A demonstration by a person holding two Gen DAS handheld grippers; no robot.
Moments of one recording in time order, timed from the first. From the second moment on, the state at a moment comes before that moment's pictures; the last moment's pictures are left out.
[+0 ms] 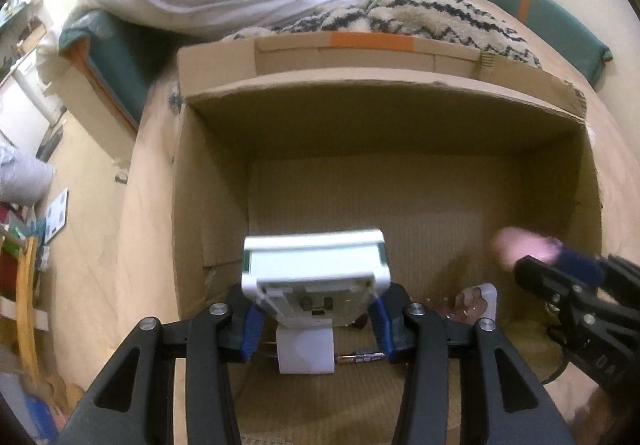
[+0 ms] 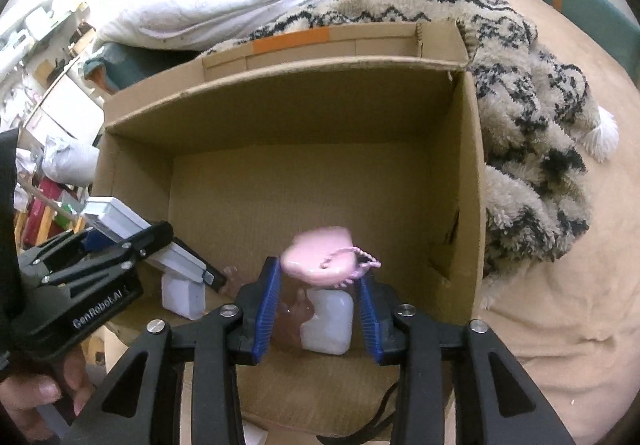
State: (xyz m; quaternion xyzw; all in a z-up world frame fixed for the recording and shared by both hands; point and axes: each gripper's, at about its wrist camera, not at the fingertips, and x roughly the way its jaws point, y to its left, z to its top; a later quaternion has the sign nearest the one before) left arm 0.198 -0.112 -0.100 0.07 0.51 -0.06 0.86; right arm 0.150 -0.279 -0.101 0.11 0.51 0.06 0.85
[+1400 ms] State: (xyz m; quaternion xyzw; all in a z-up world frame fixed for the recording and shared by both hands) left arm 0.124 -0.063 -0.039 0.05 0.49 -0.01 0.87; right arm 0.082 -0.287 -0.023 0.16 0.48 0.07 0.86
